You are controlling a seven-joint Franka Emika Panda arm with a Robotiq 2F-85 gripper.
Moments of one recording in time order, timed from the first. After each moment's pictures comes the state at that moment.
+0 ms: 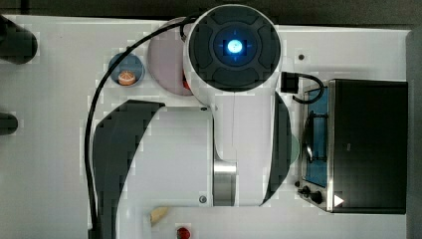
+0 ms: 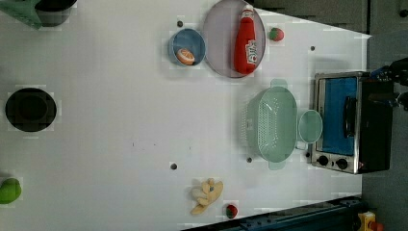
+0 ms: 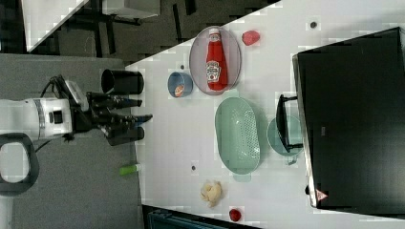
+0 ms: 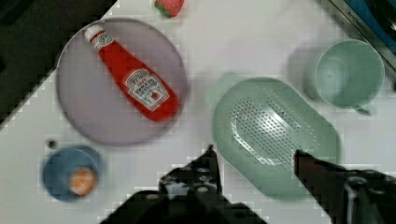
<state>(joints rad) 0.01 -0.02 -0.01 -1.78 -0.02 0.18 0.07</state>
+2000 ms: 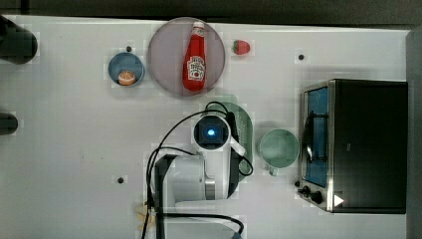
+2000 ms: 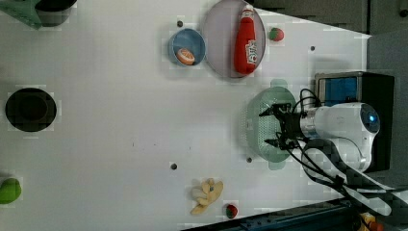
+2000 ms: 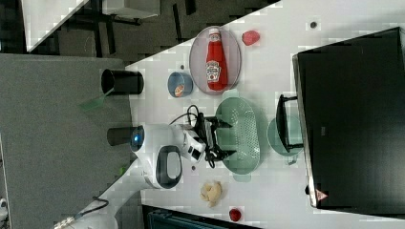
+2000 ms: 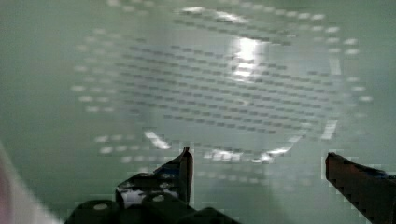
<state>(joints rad) 0.00 0.26 0.02 -2.44 -0.04 1.03 0.68</state>
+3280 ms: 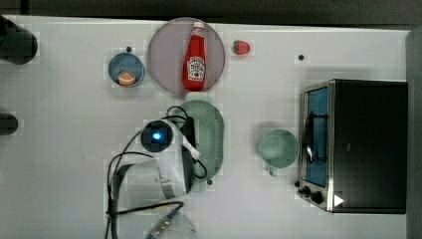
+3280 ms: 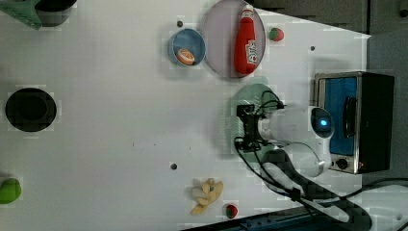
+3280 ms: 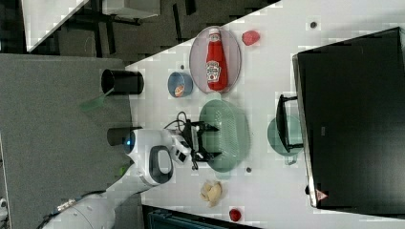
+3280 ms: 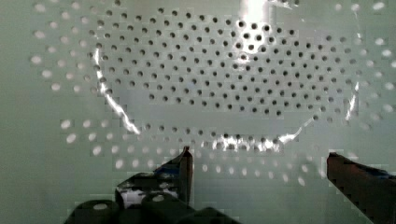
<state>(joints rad) 0.24 0.39 0.03 -2.39 0.00 1.11 0.94</state>
